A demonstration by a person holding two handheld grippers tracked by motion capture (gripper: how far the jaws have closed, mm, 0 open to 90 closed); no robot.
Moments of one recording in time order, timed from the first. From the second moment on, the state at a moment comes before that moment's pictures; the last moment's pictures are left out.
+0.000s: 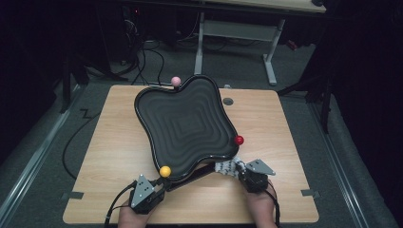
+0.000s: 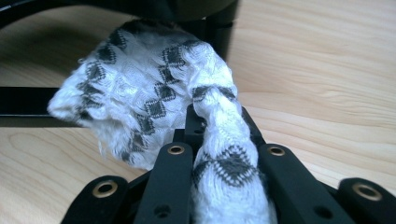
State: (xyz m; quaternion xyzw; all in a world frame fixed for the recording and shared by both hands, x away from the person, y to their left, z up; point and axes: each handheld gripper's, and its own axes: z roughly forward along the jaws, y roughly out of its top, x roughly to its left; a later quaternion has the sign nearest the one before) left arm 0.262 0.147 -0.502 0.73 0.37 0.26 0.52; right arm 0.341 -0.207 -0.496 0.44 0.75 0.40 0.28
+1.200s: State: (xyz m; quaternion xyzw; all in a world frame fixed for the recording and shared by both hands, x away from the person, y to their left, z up) left arm 0.271 0.176 -0.500 0.71 0.41 0.28 0.50; right arm 0.319 -0.202 -0.478 0.45 0.73 0.46 0.25
